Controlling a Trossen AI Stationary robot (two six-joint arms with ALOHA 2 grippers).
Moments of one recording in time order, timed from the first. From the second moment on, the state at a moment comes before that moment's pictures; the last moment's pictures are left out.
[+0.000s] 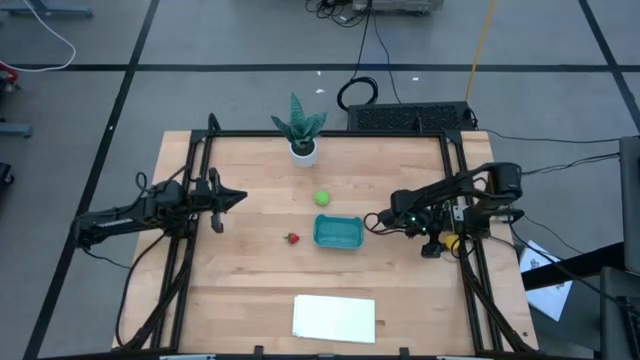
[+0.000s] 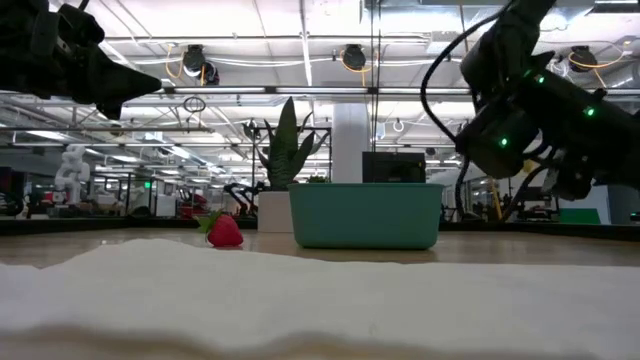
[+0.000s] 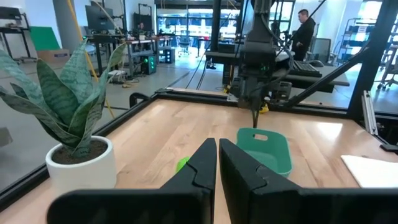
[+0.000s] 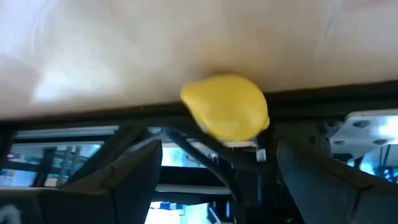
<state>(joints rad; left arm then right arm) 0.17 0.01 0.11 -0.10 0.00 -0.04 -0.04 1.75 0.80 -1.46 -0.26 0.16</state>
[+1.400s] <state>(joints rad) 0.17 0.01 0.11 -0.10 0.00 -0.03 -0.03 1.96 0.80 -1.43 -0.24 0.23</state>
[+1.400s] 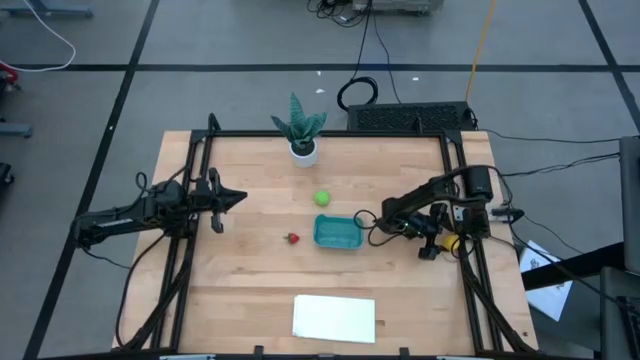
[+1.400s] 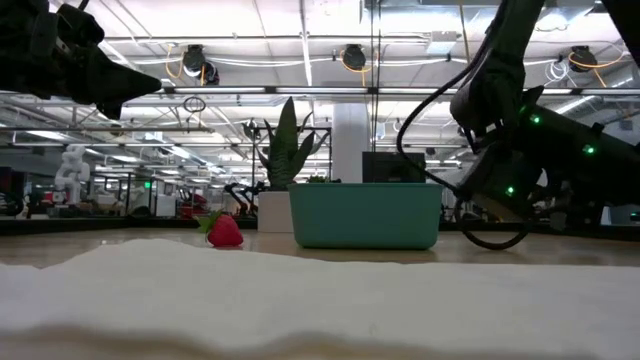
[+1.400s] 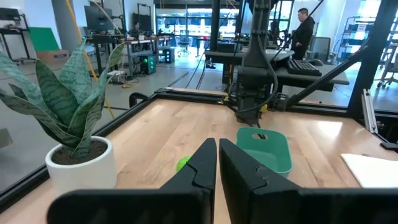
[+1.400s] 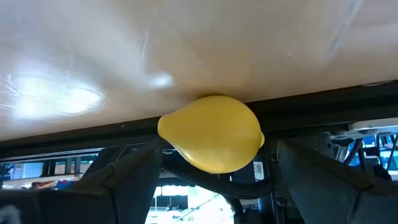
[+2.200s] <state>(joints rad) 0.17 0.01 0.10 -0.10 0.00 -0.03 -0.03 2.01 0.72 -1.35 -0.35 0.20</state>
